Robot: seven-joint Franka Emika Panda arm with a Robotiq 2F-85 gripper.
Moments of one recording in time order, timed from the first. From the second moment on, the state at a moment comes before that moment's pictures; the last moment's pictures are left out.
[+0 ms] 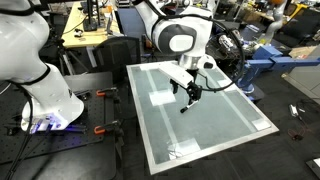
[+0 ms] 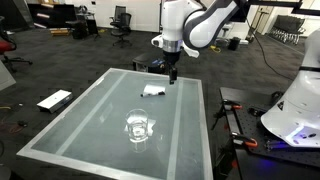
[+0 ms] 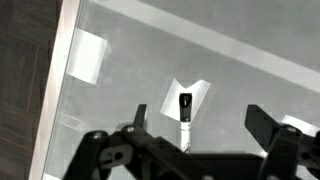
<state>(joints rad) -0.09 0.19 -0.09 -2.36 -0.27 2.57 -0.35</state>
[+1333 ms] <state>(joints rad) -0.20 0.53 0.04 -2.12 -0.15 2.74 -0.47</state>
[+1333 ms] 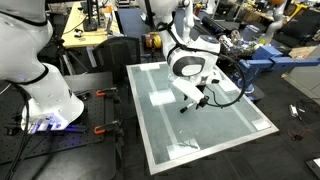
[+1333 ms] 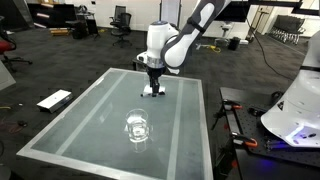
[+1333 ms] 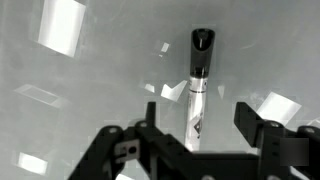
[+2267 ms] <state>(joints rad) -0.22 0.58 0.08 -2.03 -0.14 2.64 -0.47</state>
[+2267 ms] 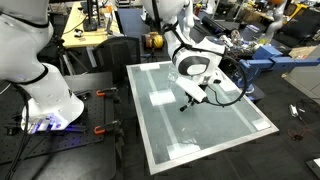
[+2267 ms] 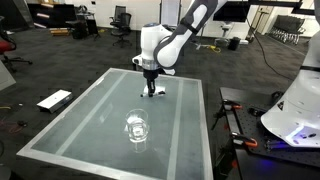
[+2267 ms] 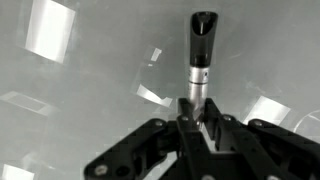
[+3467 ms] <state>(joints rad) 0.04 0.45 0.02 -2.01 -0.13 2.47 0.11</state>
